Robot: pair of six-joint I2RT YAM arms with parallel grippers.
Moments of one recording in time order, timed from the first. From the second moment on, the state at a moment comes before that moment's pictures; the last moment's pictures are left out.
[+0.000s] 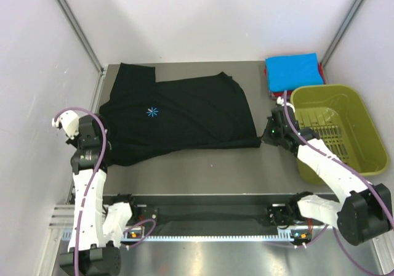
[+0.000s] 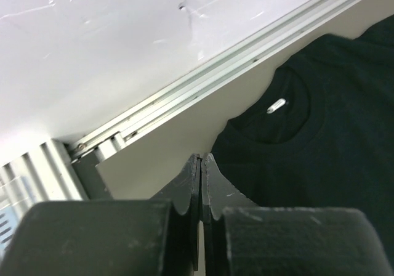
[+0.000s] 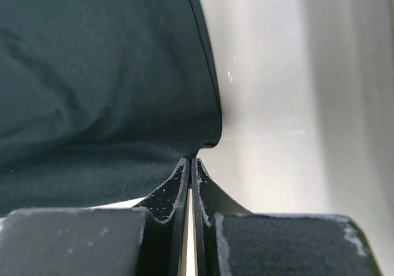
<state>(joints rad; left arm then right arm) 0.16 0.79 0.87 -0.69 -0.72 -0.48 0.36 1.12 0.76 -0.51 0.10 0.57</state>
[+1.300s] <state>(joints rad) 0.16 1.58 1.10 -0.36 -0.54 -0.31 0.34 1.80 1.28 -0.48 0.19 0.36</state>
